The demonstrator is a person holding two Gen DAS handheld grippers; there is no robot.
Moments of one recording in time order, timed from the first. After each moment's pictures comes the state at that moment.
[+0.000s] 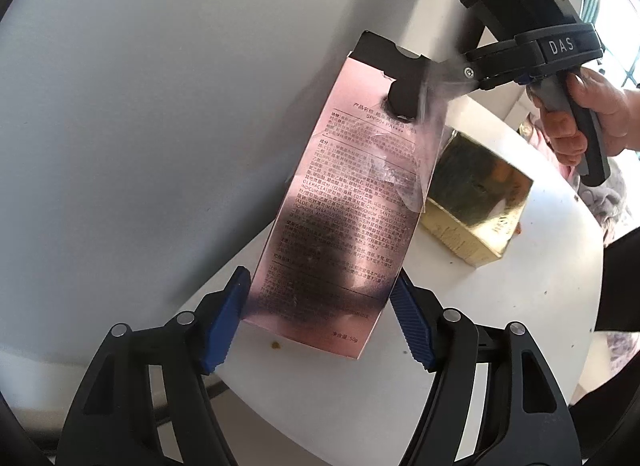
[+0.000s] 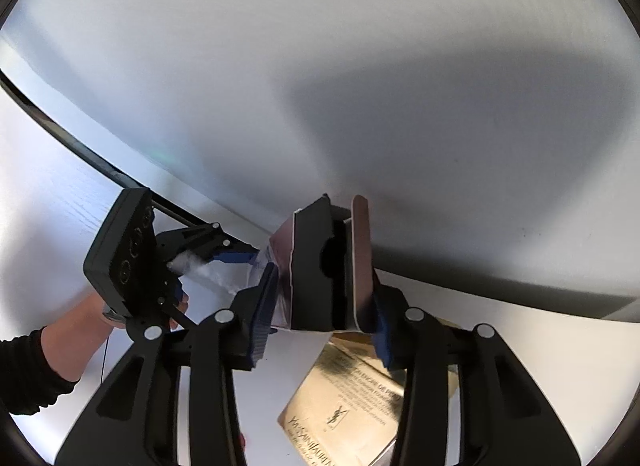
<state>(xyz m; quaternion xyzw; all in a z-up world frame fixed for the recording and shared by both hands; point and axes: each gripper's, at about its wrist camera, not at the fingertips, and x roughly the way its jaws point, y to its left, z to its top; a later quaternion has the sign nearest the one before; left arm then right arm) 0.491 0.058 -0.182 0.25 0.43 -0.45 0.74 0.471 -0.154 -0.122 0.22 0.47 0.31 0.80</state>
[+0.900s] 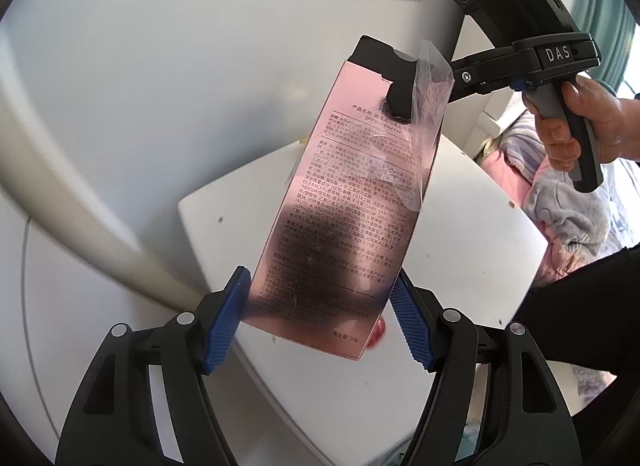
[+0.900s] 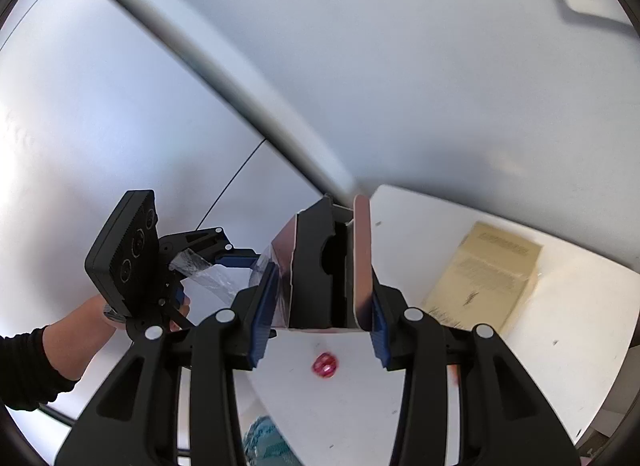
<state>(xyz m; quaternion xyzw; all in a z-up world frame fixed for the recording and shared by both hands) 0.349 0.114 -0.120 0.19 0.42 -0.36 0.81 0.364 -0.134 -0.054 0.15 0.46 0.40 0.78</state>
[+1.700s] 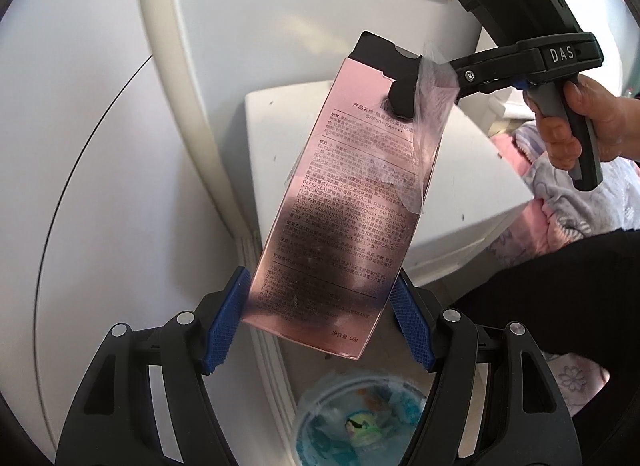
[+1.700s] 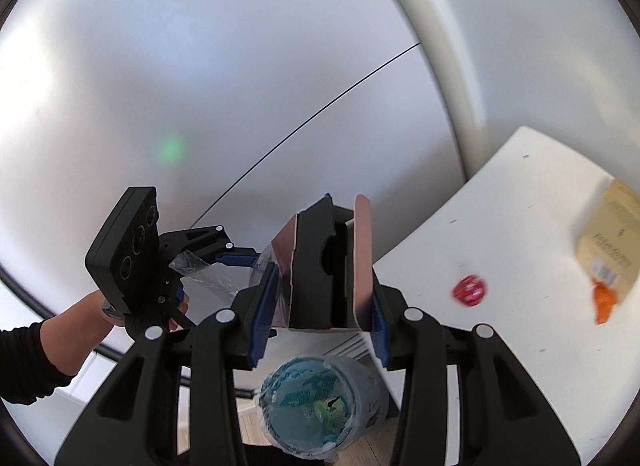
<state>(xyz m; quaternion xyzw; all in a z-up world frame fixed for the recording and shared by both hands) 0.161 0.187 -0.145 0.12 0.43 -0.22 0.87 0.245 -0.005 -0.089 0.05 0.46 0.53 0.71</state>
